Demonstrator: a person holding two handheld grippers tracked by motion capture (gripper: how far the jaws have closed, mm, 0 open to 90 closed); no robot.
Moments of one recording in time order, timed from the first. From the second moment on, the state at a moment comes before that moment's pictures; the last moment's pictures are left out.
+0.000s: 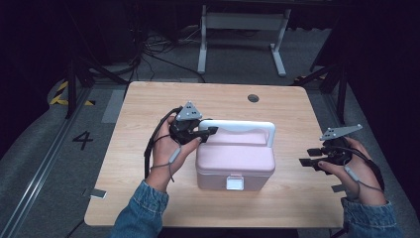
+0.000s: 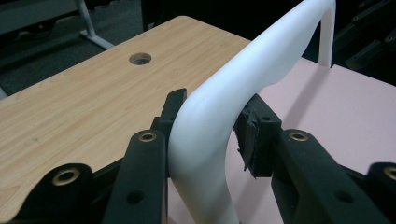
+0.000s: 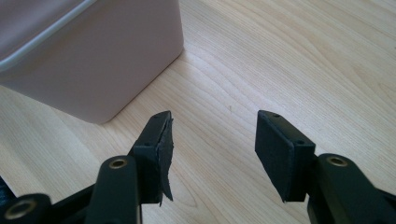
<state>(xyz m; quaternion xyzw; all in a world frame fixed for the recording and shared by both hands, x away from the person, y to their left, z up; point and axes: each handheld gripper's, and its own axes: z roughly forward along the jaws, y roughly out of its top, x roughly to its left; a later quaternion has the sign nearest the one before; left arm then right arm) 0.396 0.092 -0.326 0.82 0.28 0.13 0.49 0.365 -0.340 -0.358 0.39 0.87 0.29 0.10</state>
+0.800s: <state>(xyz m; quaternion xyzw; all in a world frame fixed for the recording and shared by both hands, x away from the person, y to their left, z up) 0.411 0.096 -0.302 0.81 0.28 0.12 0.50 0.363 -0.339 -0.355 0.39 0.86 0.31 0.12</state>
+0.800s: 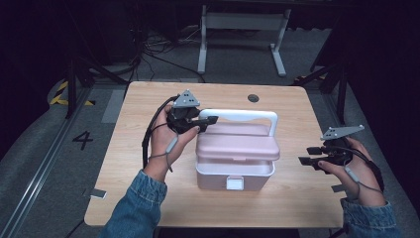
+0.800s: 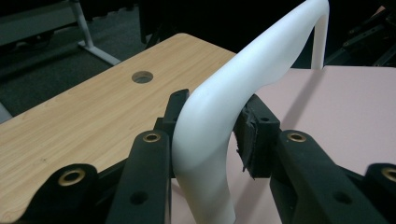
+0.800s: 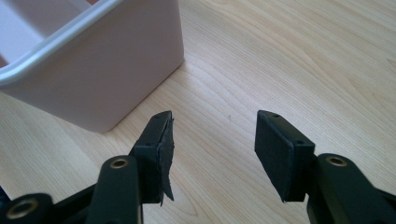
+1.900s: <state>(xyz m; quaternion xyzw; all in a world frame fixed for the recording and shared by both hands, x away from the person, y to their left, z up) 0.464 0.096 -0.294 0.80 0.31 0.09 0.51 0.346 -0.332 -0.344 0.37 0.82 0.41 0.12</state>
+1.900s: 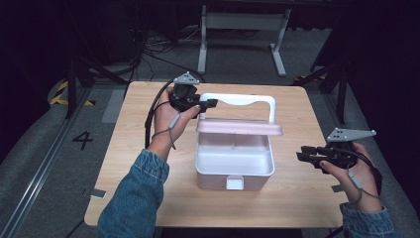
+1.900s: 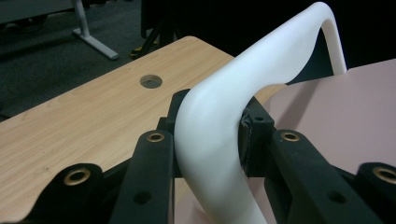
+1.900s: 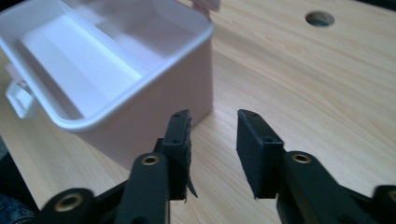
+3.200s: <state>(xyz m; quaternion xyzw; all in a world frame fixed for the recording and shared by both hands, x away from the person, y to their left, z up) 0.450 0.107 -0.295 0.80 0.30 0.13 0.50 0.353 -0.276 -0.325 0.26 0.78 0.56 0.13</state>
